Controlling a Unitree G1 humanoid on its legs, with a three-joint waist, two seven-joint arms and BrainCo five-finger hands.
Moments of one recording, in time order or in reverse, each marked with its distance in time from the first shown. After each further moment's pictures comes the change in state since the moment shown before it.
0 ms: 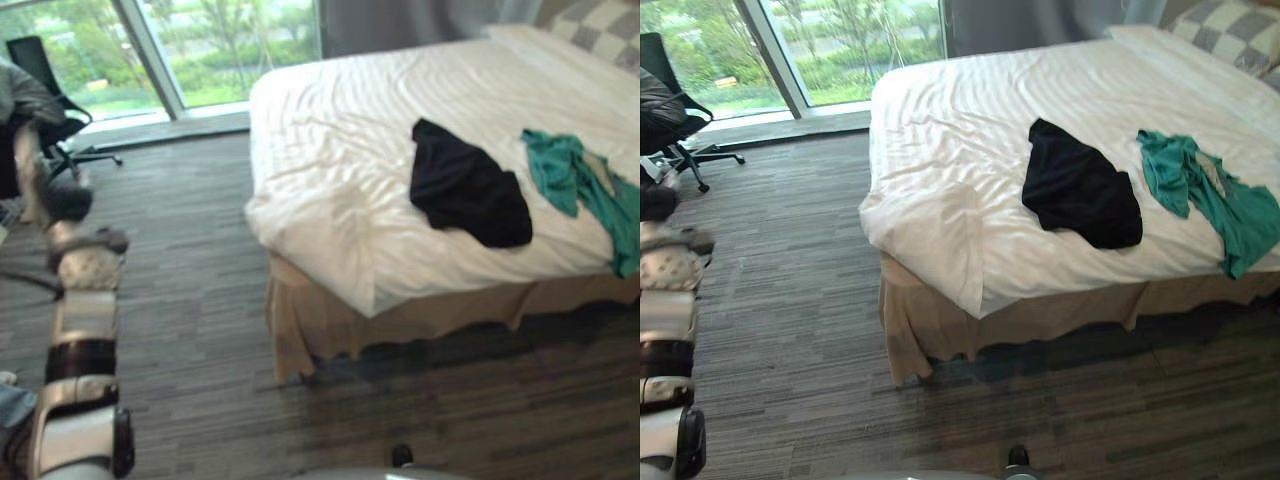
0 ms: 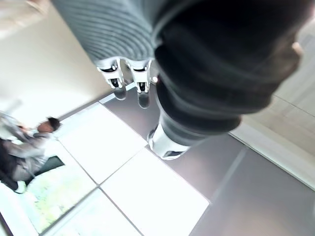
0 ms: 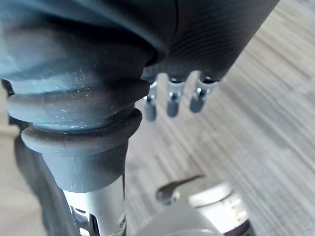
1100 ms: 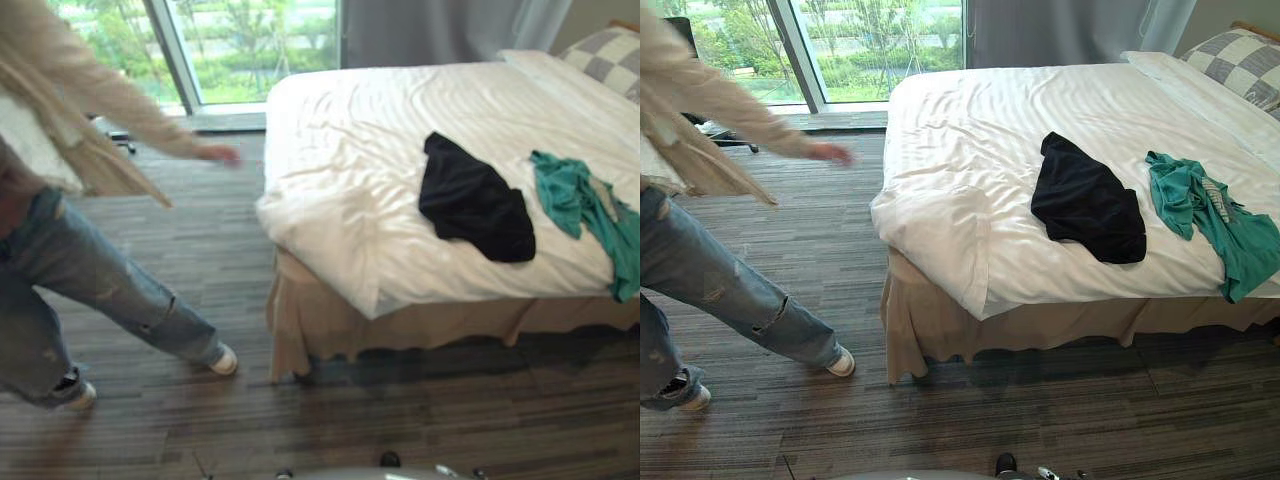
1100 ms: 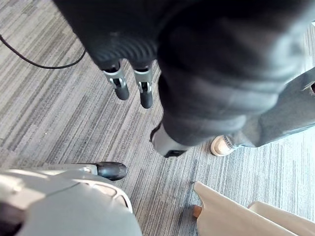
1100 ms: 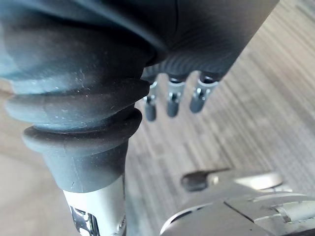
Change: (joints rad) left arm 0.805 -0.642 0.589 0.682 -0.296 0.069 -0.264; right arm -0.044 0.026 0.042 0.012 -0.031 0.024 0.023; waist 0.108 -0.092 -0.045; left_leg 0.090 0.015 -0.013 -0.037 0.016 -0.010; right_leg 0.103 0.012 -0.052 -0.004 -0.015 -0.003
